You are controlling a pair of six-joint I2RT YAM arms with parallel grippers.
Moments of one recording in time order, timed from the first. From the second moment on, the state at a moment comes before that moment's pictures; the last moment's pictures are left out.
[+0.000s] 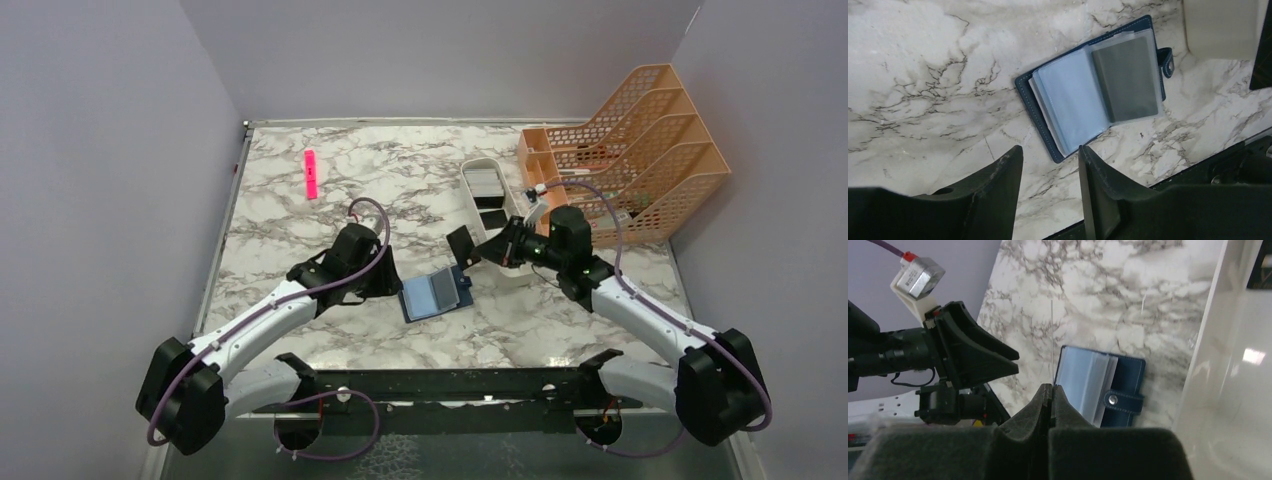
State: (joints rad) left arm -0.62 1.06 0.67 -0.42 0.07 -0.62; right arm 0.42 1.12 0.60 0.19 -0.51 0.63
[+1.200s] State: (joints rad) left arm -0.61 1.34 0.55 -0.15 0.18 -0.62; right arm 0.69 1.43 0.49 0.37 -0.27 0.81
